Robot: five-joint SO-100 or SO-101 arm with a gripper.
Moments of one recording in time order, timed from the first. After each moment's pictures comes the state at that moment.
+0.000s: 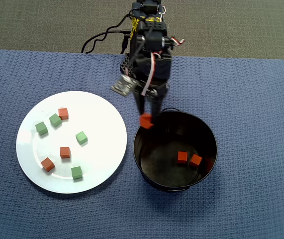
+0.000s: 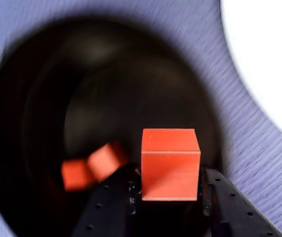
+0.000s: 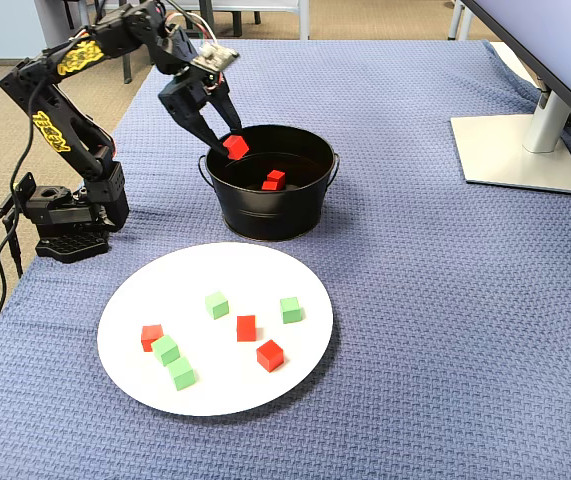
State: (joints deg) arm -5.8 119.1 98.9 77.3 -48.4
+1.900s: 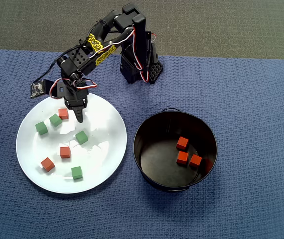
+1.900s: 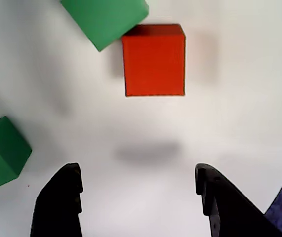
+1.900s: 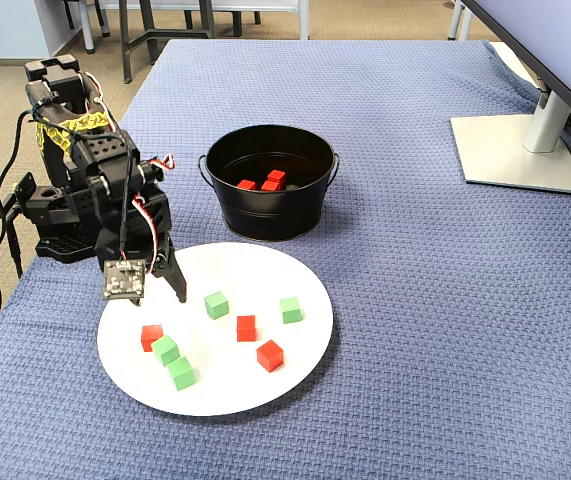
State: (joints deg) arm 51.0 85.9 106.8 64.4 -65.5
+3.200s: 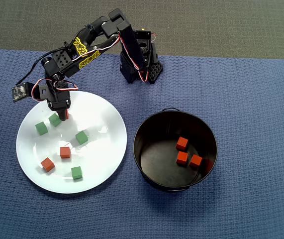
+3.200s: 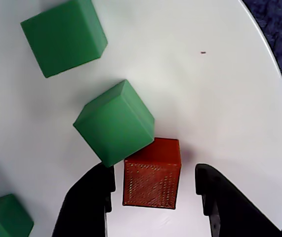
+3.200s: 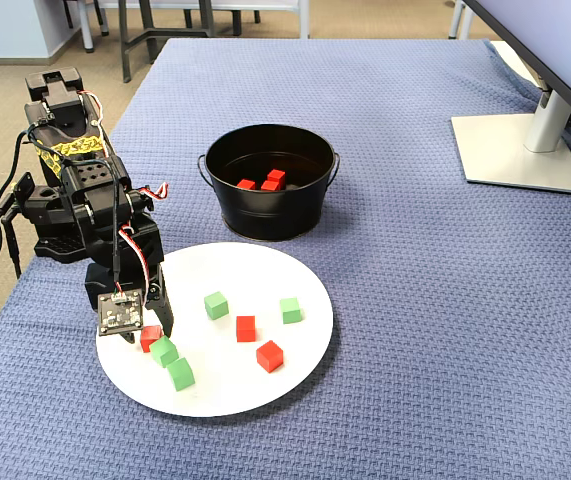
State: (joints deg) arm 56.3 72.6 91.8 62.2 -74.8
